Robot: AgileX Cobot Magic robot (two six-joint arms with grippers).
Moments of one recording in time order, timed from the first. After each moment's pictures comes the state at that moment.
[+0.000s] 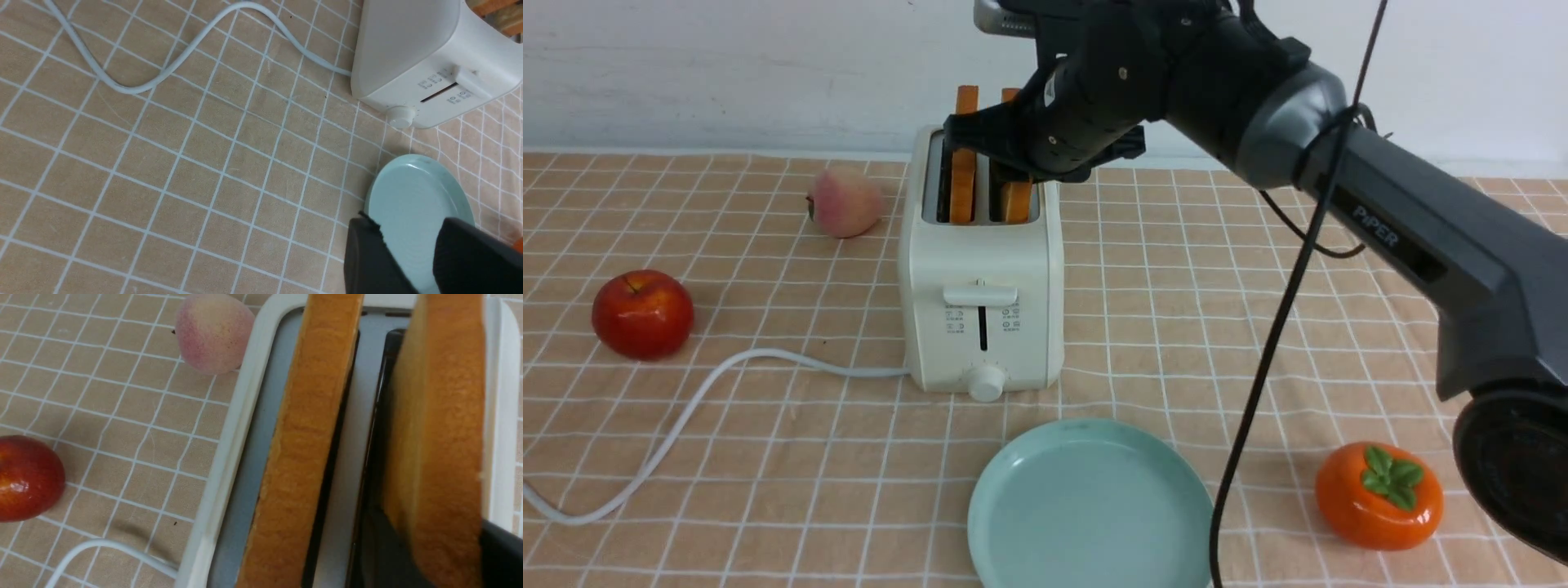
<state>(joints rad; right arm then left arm) 0.60 2.26 -2.34 -0.03 0.87 0.38 -0.10 0.65 -0.92 -0.10 1.07 -0.61</state>
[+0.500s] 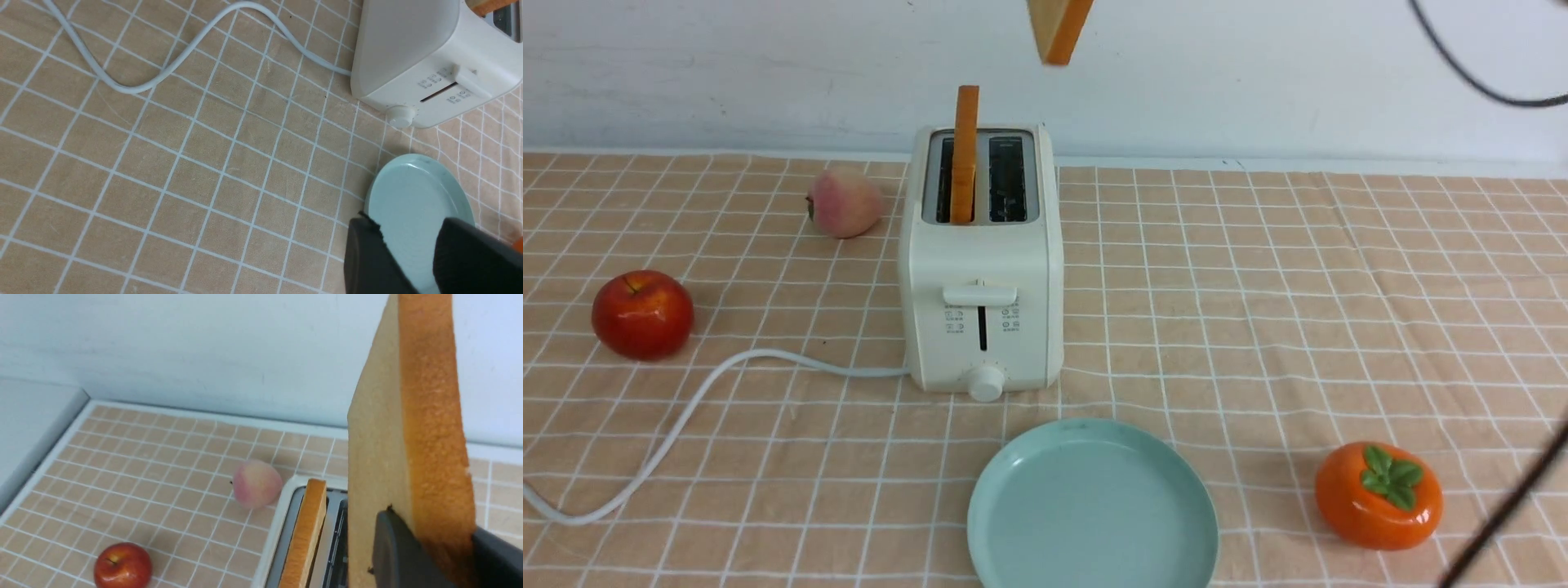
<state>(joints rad) 0.60 1.84 -2.35 -0.11 0.97 0.33 -0.10 0.65 -0.92 -0.10 1.07 -0.61</state>
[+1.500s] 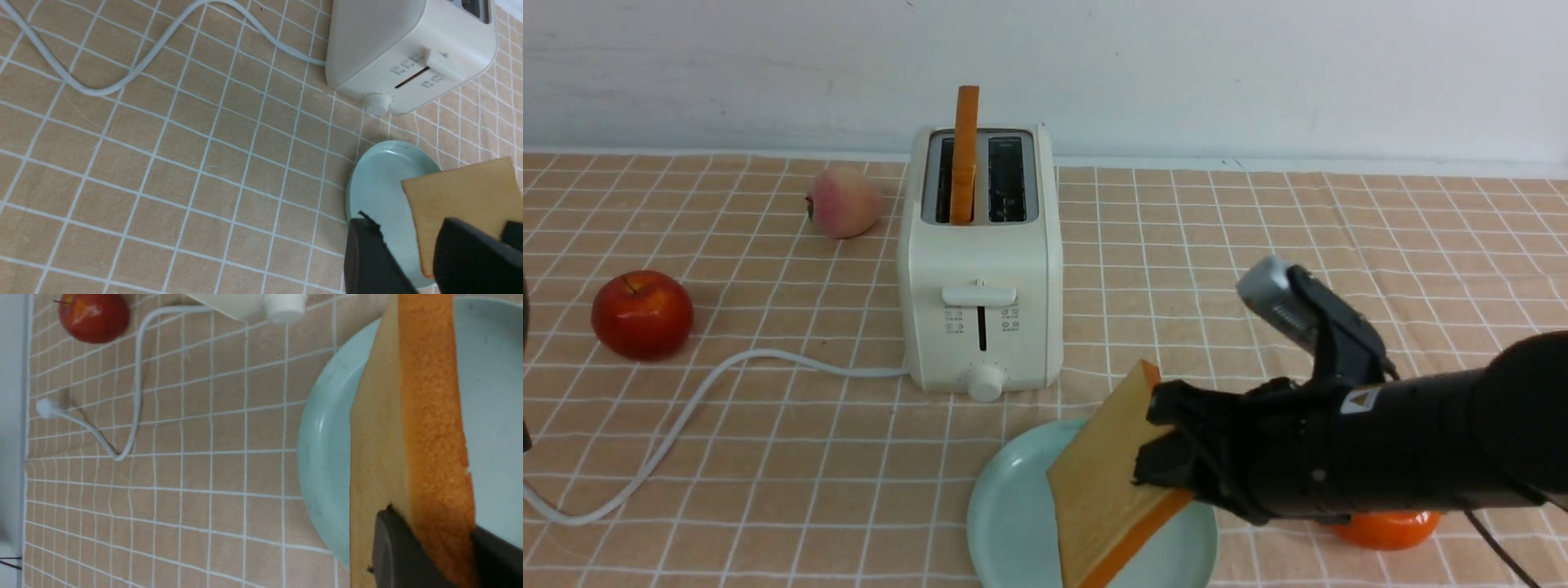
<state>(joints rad) 0.59 1.43 -0.80 0.90 0.30 0.01 -0.16 0.65 -0.92 -0.10 1.05 -0.61</state>
